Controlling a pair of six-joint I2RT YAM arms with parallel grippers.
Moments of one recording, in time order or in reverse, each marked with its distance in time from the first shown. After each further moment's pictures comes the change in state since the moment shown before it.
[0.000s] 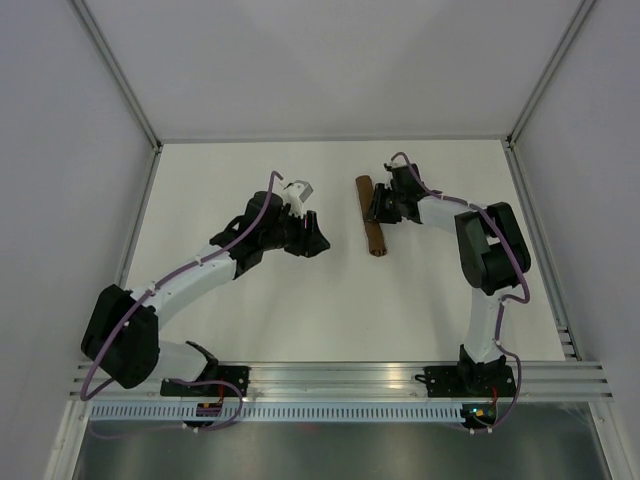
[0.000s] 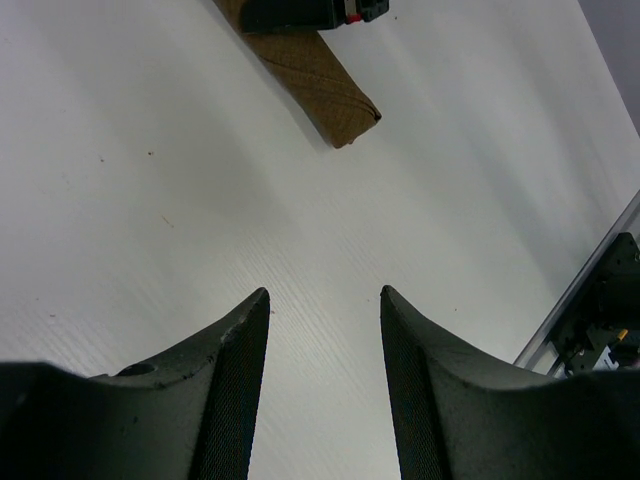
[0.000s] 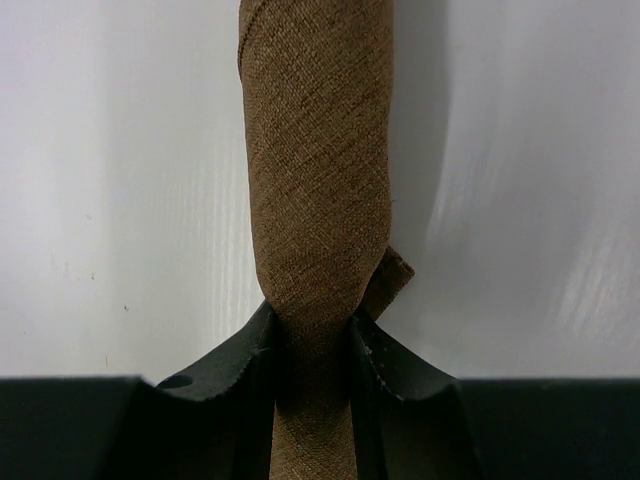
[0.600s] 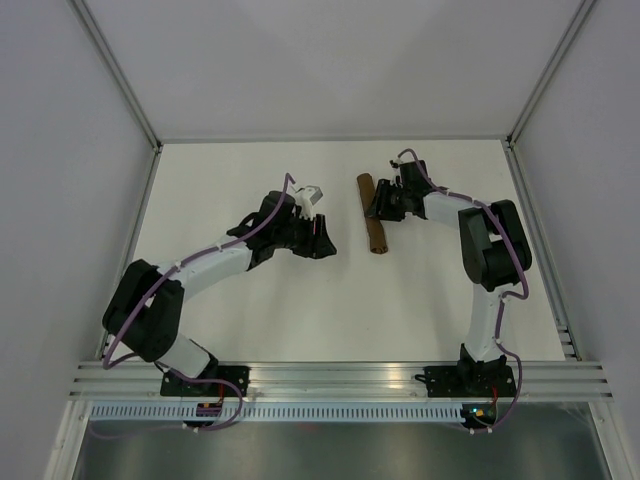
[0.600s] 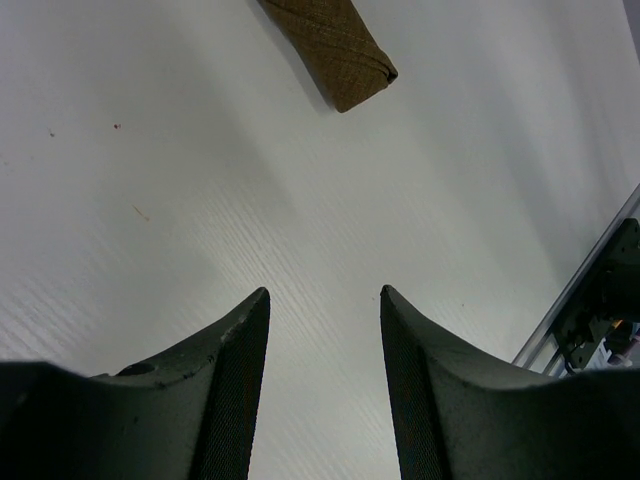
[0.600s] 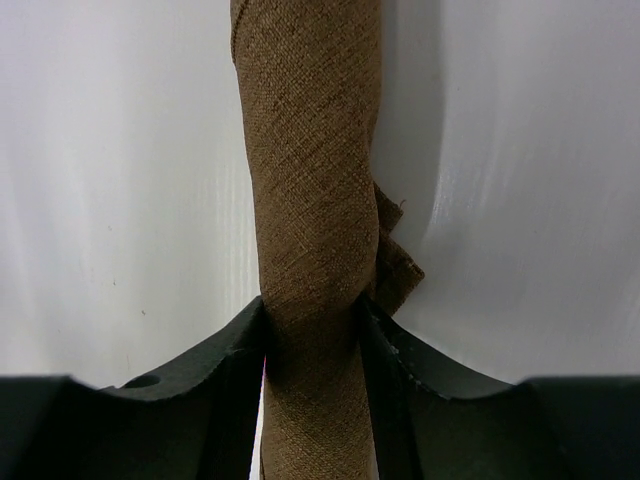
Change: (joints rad) left arm 0.001 0.154 0.025 0.027 0.063 -0.026; right arm -0.054 0.034 0.048 -0.011 -0.093 0.029
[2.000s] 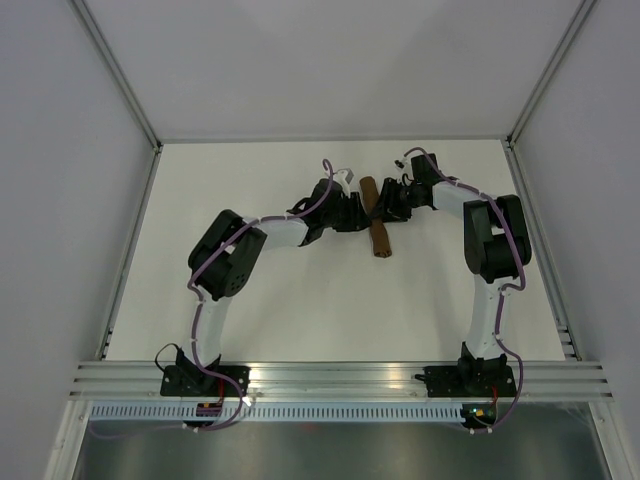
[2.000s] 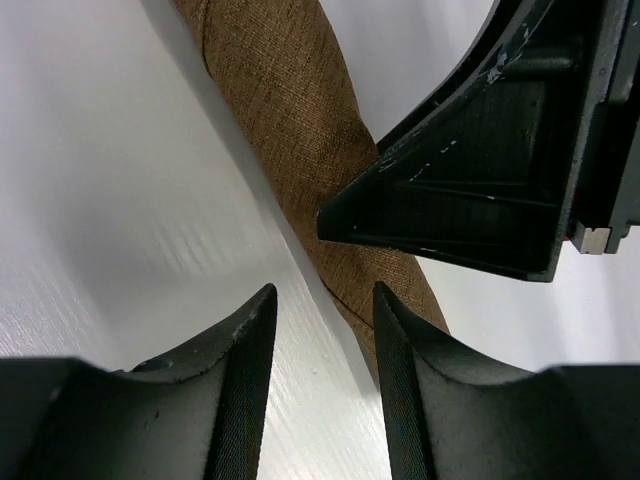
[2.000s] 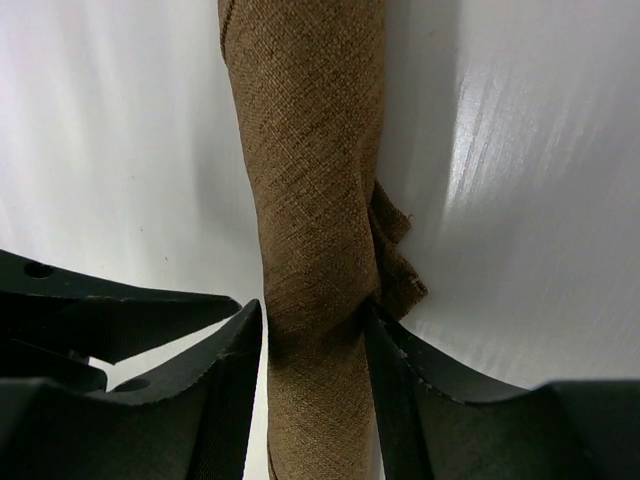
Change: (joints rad) left arm -0.071 0.623 0.432 0.295 -0.166 -0.233; right arm -0.079 0.068 0.123 -0.195 -0.228 -0.050
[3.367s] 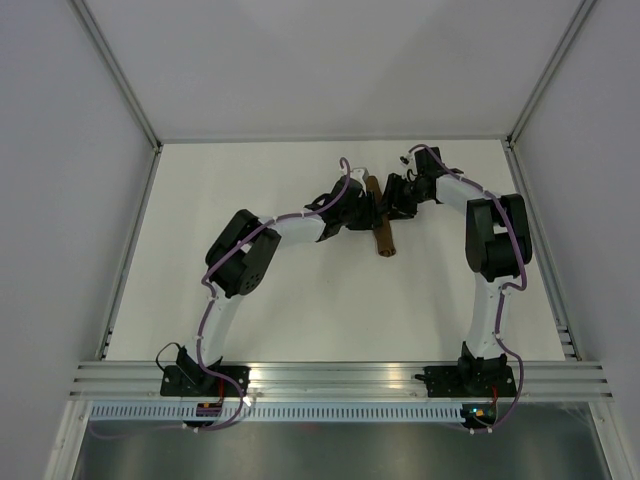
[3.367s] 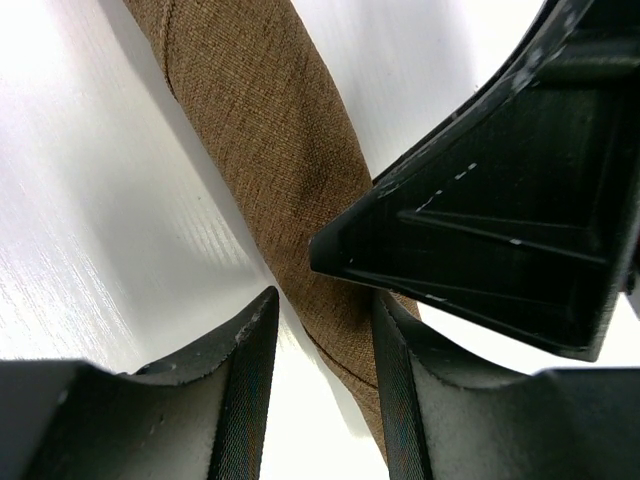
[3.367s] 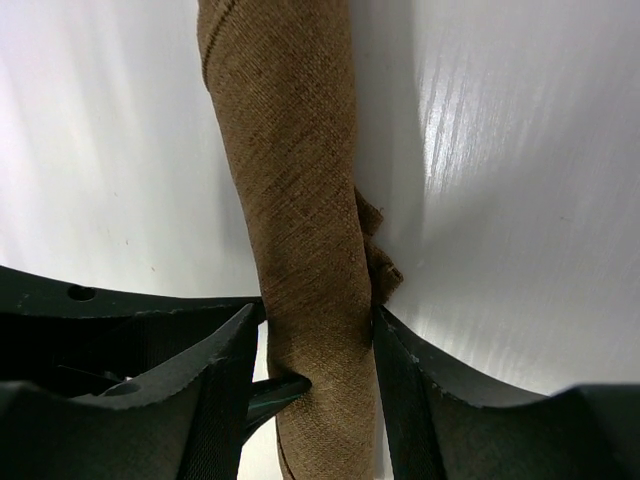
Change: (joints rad) left arm -0.063 0.114 0.202 -0.150 -0.119 -0.001; right arm -0.025 0.010 0.086 -0.130 0.047 -0.011
